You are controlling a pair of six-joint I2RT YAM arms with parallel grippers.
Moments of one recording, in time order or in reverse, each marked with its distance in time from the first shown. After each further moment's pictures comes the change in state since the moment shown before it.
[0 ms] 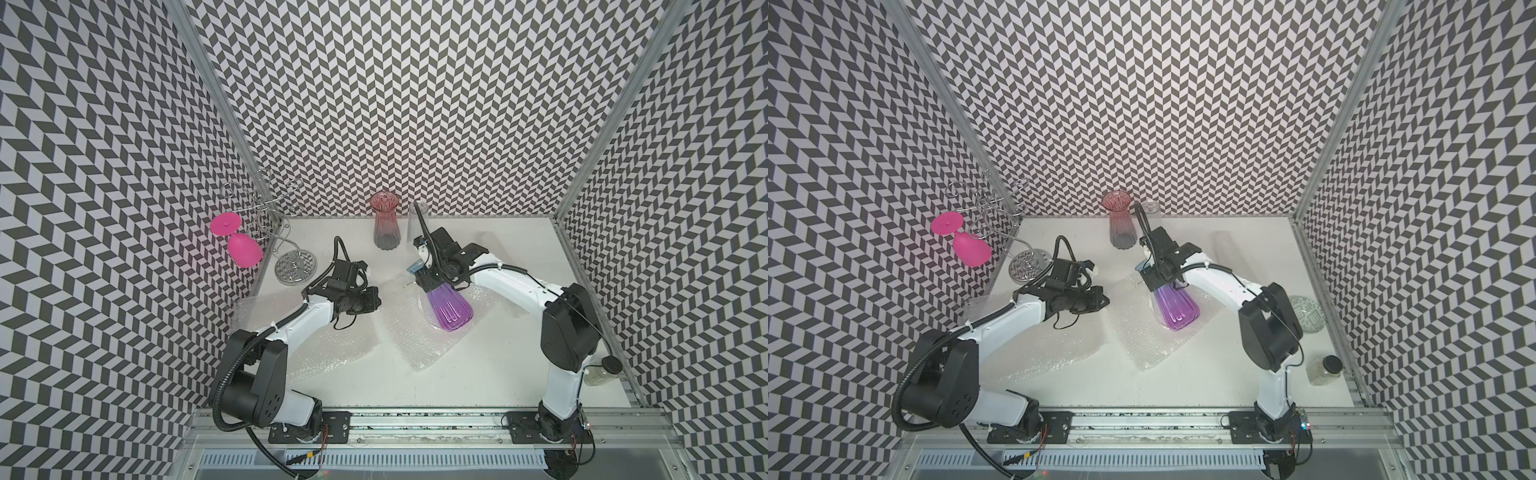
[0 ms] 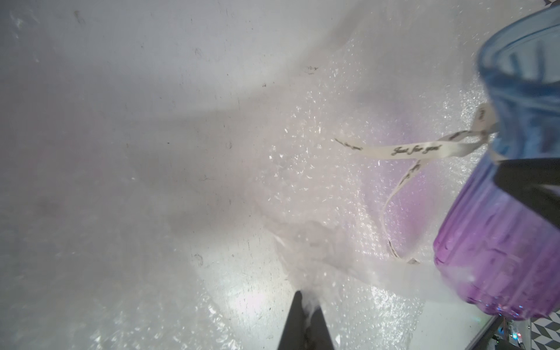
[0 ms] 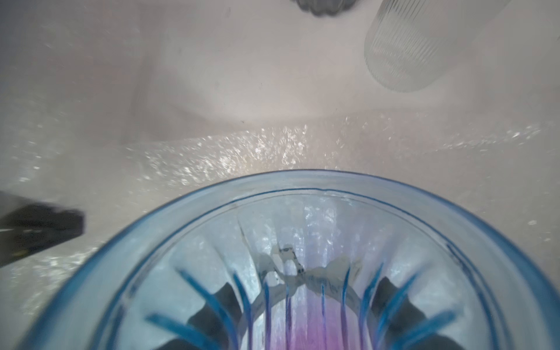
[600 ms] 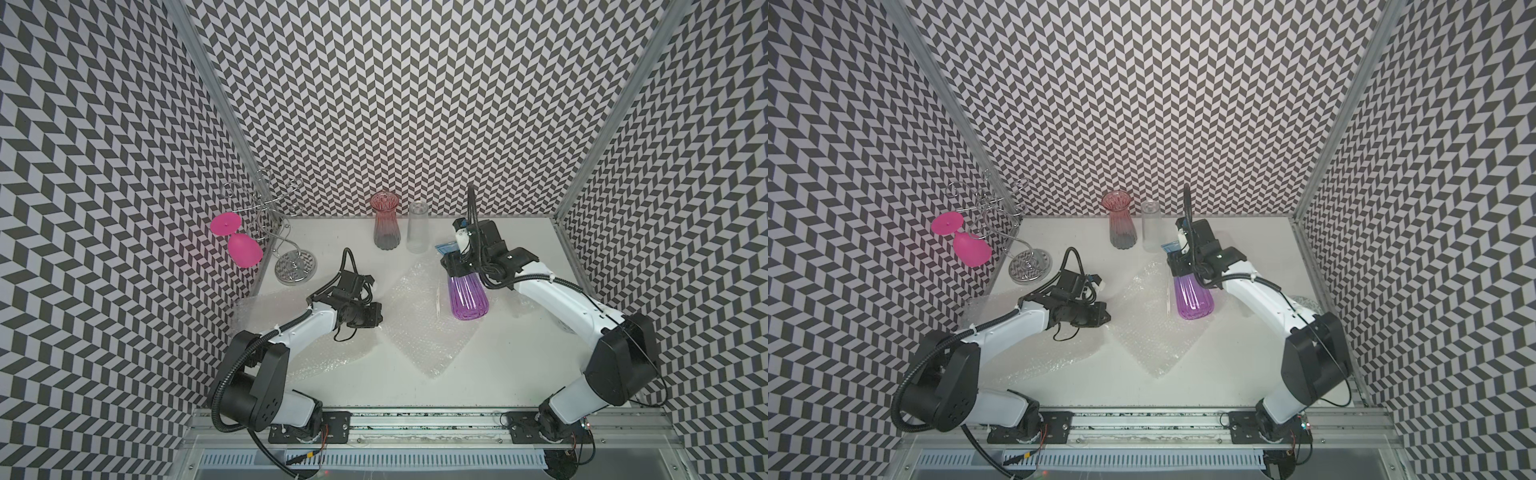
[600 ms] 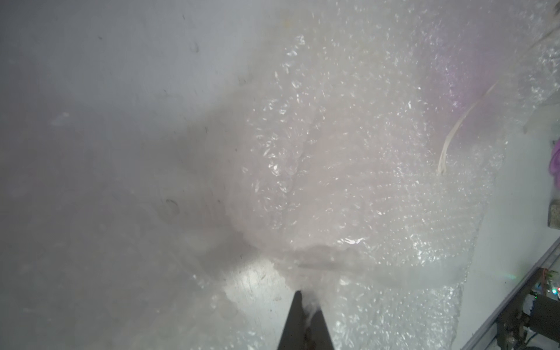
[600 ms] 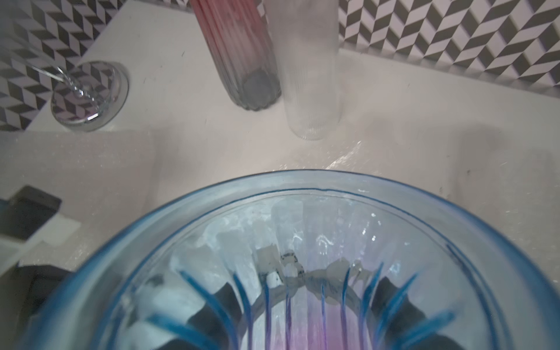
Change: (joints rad) left arm -0.069 -0.032 -0.085 -0.063 -0.004 0.085; right arm -0.164 -0.285 -0.222 0.200 -0.034 0.103
